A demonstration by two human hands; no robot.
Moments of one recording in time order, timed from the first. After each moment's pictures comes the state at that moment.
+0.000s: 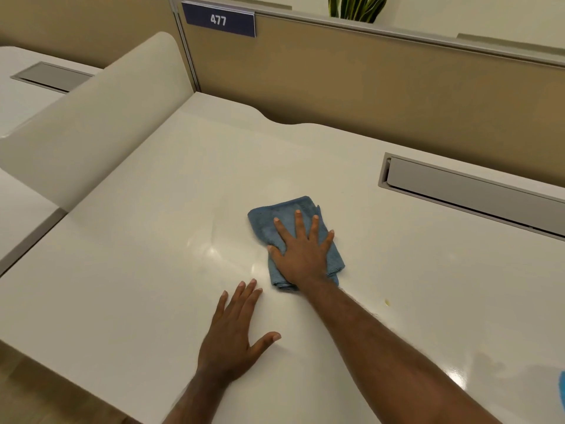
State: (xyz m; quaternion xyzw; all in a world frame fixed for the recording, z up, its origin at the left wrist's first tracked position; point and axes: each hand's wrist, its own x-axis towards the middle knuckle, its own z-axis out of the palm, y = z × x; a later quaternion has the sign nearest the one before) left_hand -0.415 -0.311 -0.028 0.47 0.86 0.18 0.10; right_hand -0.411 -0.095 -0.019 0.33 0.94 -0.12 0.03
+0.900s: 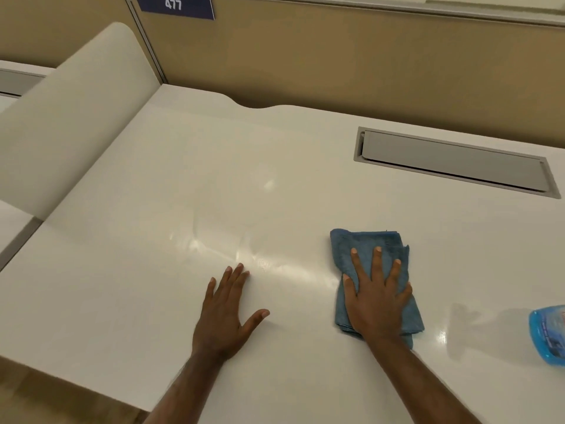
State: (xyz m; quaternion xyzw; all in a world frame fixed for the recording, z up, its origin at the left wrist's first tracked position) left_hand -0.414 -0.310 -0.027 0.48 0.85 0.19 0.09; right_hand -0.217 -0.103 -0.037 0.53 0.84 -0.11 -0.06
